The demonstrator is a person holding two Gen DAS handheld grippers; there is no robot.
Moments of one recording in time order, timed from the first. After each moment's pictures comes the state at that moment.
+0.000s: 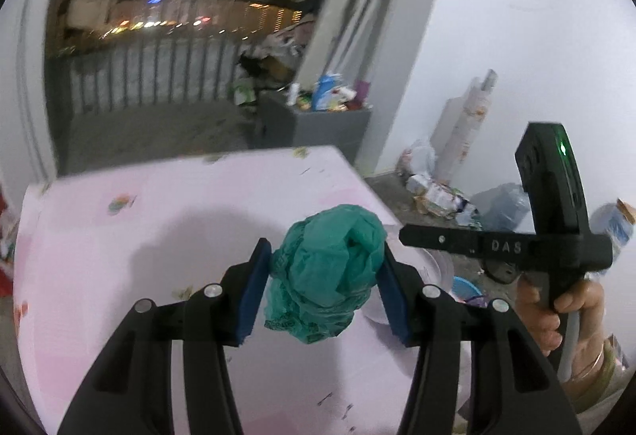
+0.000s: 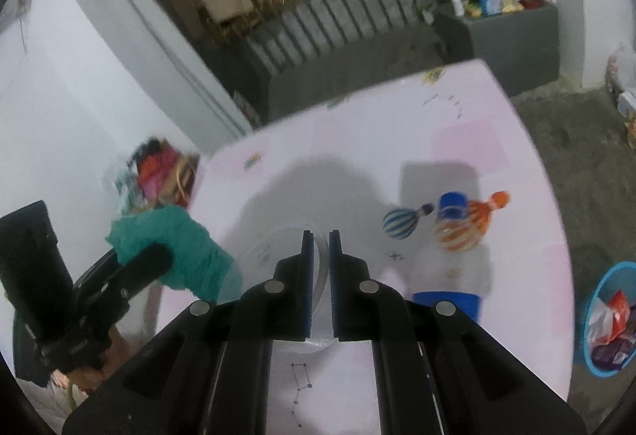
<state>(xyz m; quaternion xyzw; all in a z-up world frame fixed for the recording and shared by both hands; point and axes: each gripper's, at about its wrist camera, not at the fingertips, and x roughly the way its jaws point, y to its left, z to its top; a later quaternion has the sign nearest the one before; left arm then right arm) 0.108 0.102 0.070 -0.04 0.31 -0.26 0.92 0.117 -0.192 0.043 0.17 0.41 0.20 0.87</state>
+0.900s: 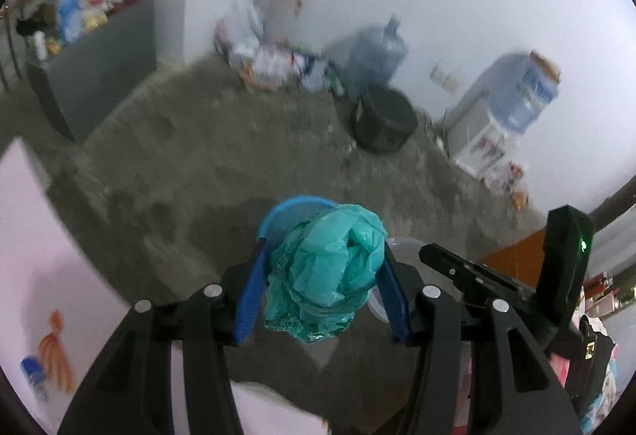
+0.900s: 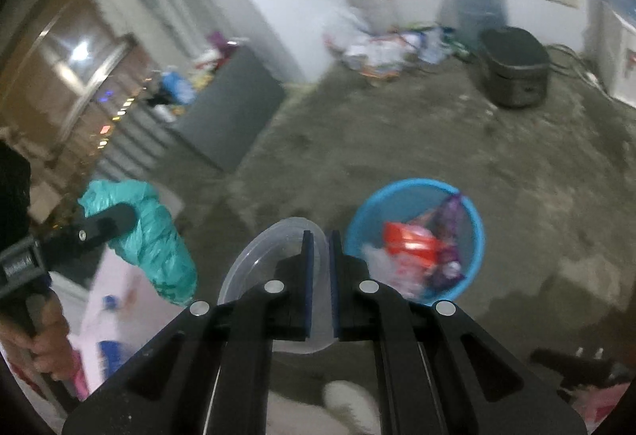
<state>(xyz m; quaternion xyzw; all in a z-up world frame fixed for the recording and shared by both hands) 0.164 -0.364 0.008 0.13 0.49 -0.50 0.70 -0.036 -0.525 -0.055 0.35 0.35 -0.21 0.84</state>
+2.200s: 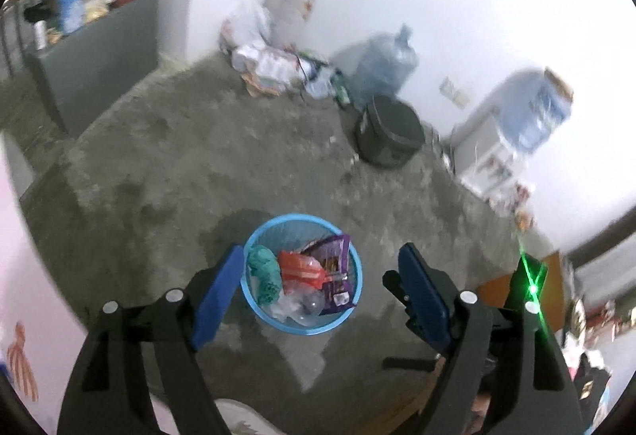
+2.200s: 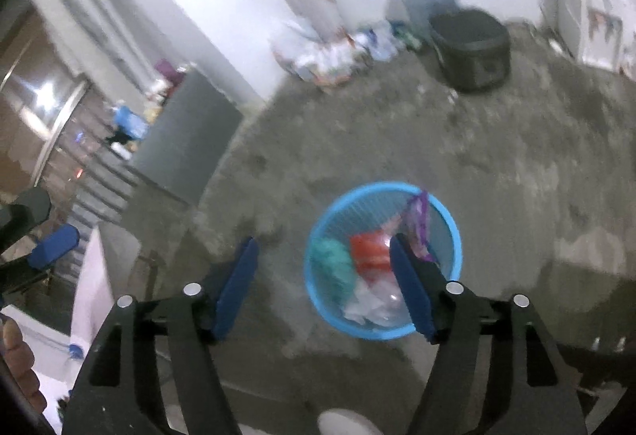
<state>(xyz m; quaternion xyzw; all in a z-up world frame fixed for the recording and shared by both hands) 0.152 -0.382 -0.002 0.08 0.47 -0.48 0.74 -0.047 -0.556 -0.081 0.38 0.31 -0.27 0.83</state>
